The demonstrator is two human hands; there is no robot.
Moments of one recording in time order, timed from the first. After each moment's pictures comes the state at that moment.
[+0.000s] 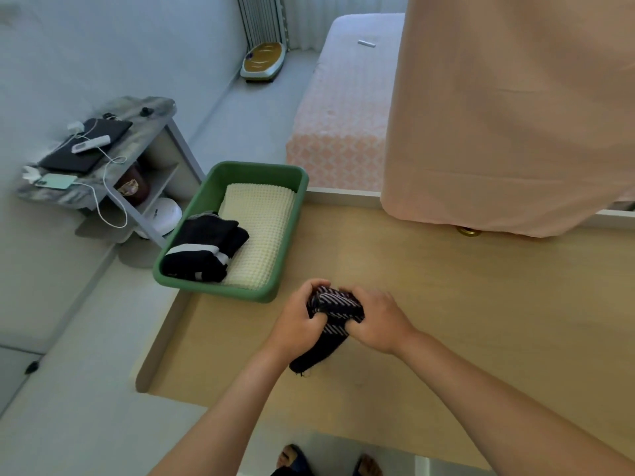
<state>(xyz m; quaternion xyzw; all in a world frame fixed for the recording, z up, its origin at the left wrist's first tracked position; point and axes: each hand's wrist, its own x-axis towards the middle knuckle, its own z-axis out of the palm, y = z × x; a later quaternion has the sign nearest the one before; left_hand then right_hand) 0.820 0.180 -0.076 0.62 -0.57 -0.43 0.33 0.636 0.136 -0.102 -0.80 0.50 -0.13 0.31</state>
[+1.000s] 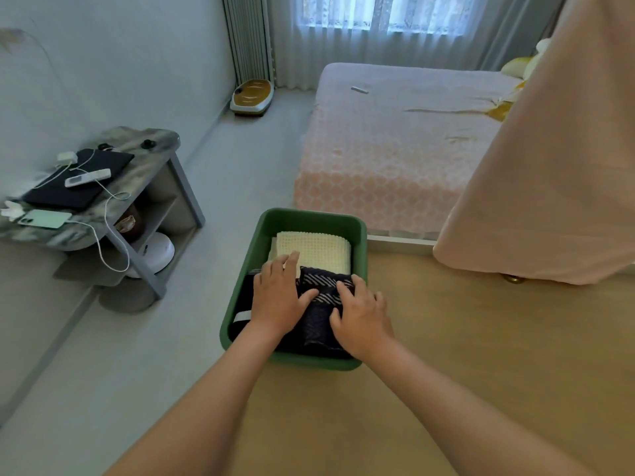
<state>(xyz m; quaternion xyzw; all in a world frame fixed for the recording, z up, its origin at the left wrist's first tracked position) 1.042 0.046 -0.062 0.69 -0.70 -0.07 0.15 0.866 0.074 -0.057 -0.76 0.64 -0.05 0.10</state>
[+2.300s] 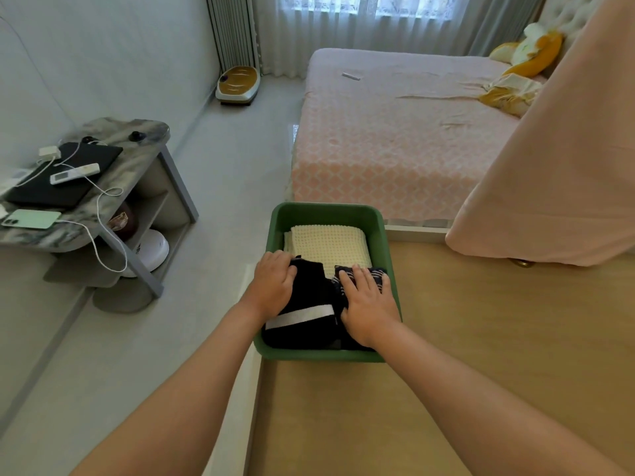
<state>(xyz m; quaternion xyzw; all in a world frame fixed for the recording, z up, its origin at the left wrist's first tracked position) 1.113 0.026 -0.060 0.60 -0.72 -0.24 0.25 0.903 0.053 -0.078 -0.77 0.62 0.11 0.10</state>
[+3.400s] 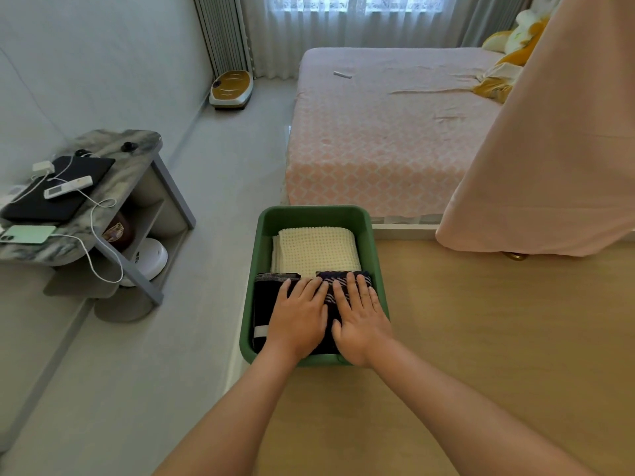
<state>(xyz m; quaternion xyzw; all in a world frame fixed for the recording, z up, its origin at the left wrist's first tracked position) 1.040 0.064 -0.094 0.57 -0.82 0.00 0.02 0.888 0.077 -0.094 -0.76 0.62 0.07 0.15</state>
